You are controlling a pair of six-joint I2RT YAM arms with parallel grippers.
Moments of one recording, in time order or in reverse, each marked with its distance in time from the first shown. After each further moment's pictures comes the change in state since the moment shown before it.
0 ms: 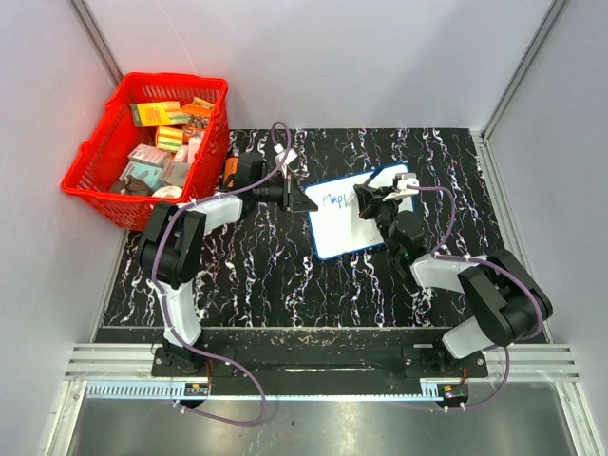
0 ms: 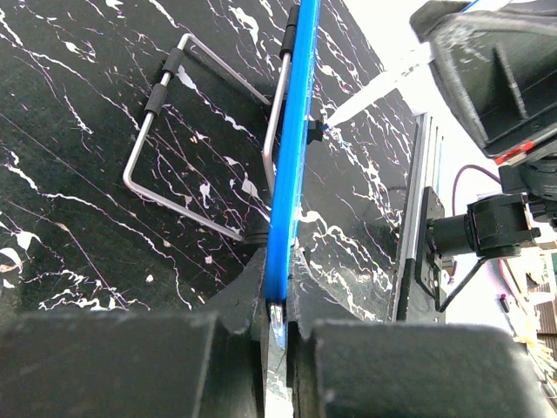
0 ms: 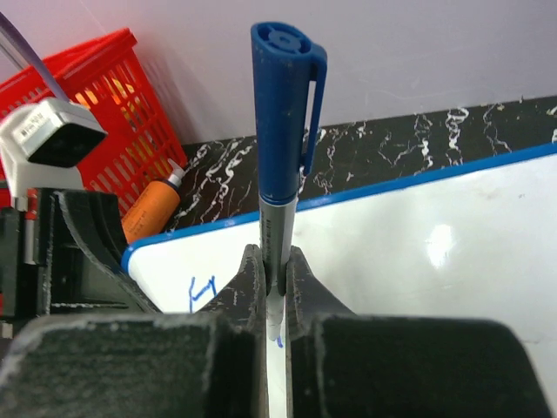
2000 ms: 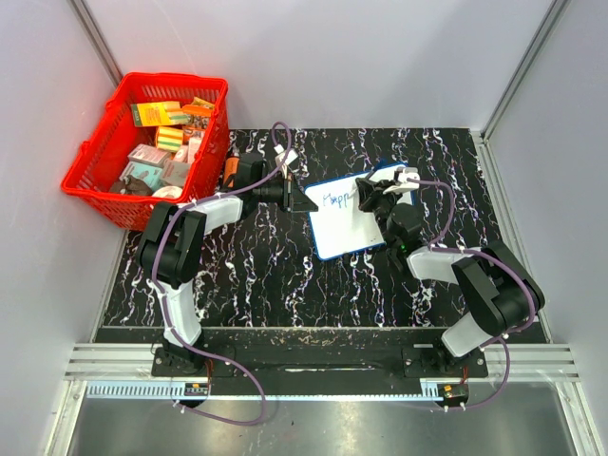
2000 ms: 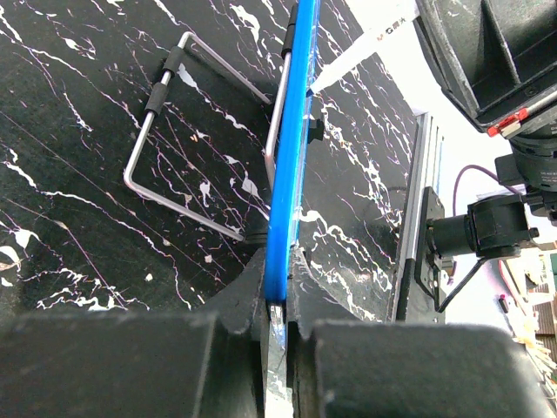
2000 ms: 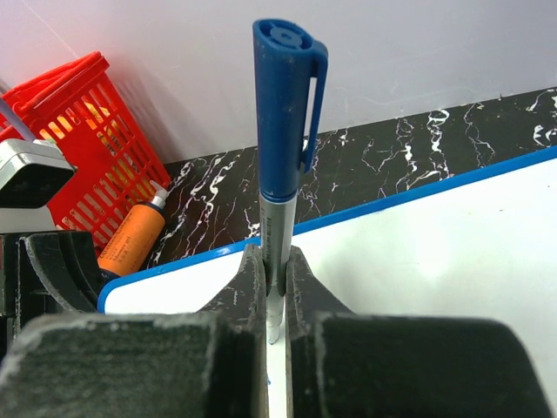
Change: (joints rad) left arm -0.003 0.000 0.000 -0.003 -0.003 -0.001; right arm -0.018 0.049 0.070 -0.020 0.053 0.031
